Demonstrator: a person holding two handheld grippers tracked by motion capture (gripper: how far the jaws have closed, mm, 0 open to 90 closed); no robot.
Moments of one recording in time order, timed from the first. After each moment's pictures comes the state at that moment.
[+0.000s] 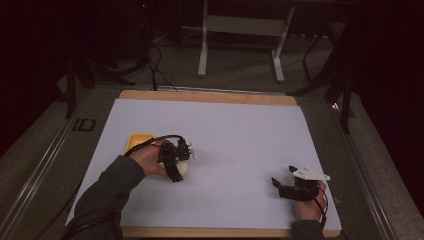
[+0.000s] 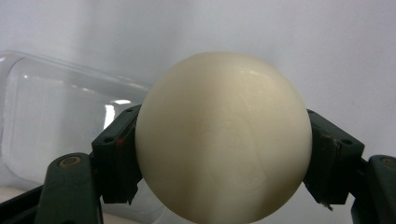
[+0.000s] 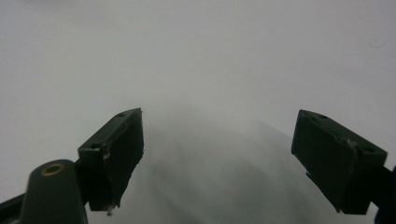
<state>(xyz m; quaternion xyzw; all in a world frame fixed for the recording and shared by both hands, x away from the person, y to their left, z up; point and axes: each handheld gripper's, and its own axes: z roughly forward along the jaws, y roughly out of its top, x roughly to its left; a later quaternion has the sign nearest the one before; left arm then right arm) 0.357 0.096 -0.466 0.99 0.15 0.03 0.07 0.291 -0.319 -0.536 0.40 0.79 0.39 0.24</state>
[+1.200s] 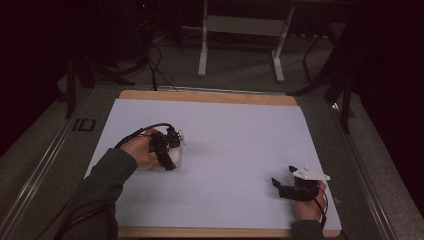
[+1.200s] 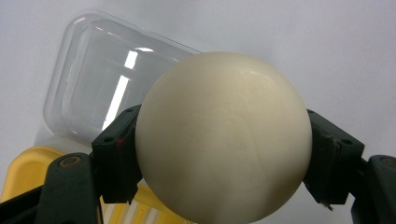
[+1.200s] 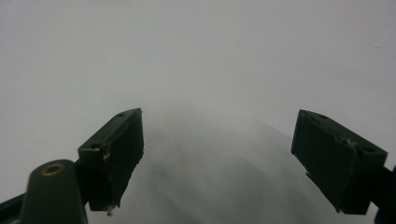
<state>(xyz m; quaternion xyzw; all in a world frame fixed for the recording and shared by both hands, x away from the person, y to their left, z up) 0.379 0.125 -0.451 0.97 0.20 0.04 0.08 0.291 -0.319 -0.536 0.40 0.79 0.39 0.24</state>
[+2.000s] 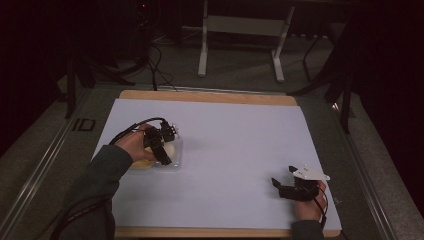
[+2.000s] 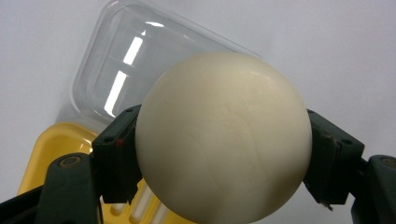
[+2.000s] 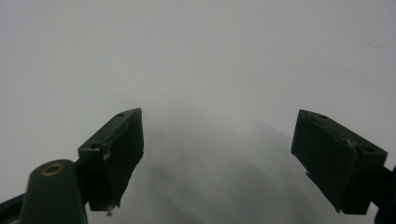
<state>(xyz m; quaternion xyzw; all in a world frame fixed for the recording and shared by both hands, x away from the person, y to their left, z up) 0.390 0.142 -0.444 0.97 0.24 0.04 0.08 0.291 -0.319 -0.536 0.40 0.79 0.39 0.24</state>
